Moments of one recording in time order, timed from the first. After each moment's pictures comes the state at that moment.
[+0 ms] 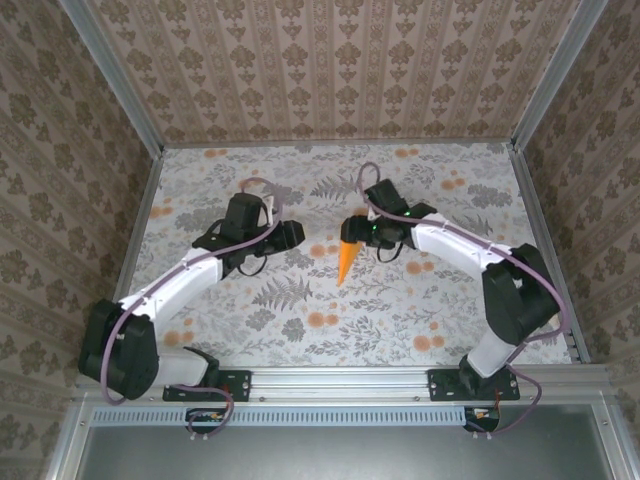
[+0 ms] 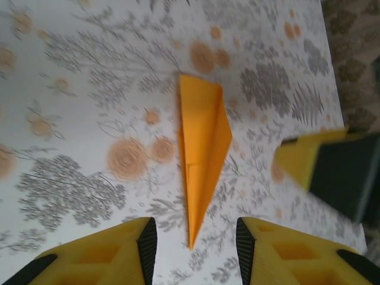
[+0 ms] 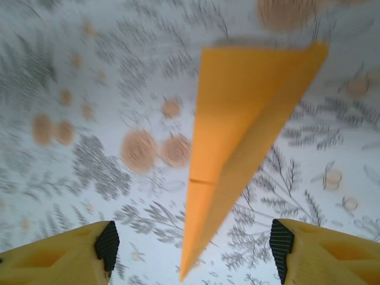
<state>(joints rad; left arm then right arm) -0.50 1.30 0.85 -0.24 0.35 -0.64 0.53 1.67 1.17 -0.49 -0.11 0.63</state>
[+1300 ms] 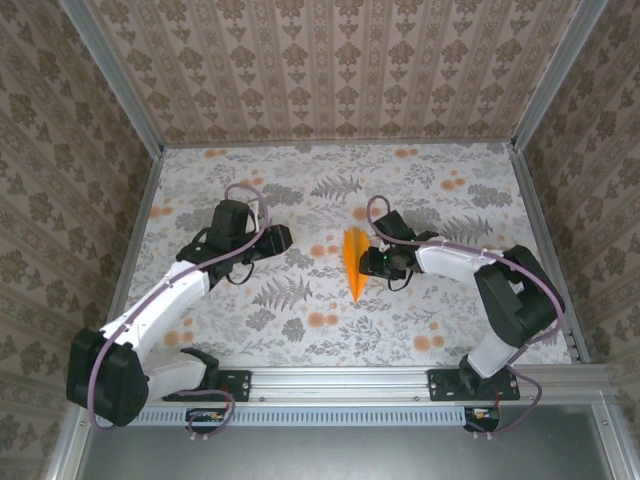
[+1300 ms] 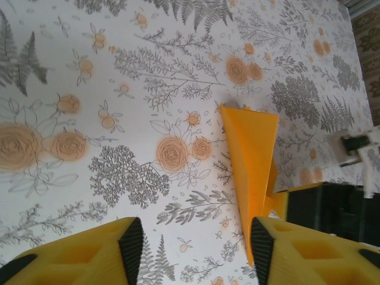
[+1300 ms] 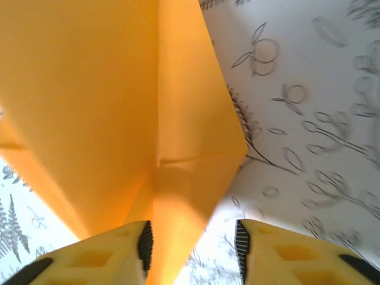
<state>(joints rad) -0.47 1.16 0.82 -0.36 0.26 -0.60 0.51 1.60 0.89 -0.41 -0.14 0.64</state>
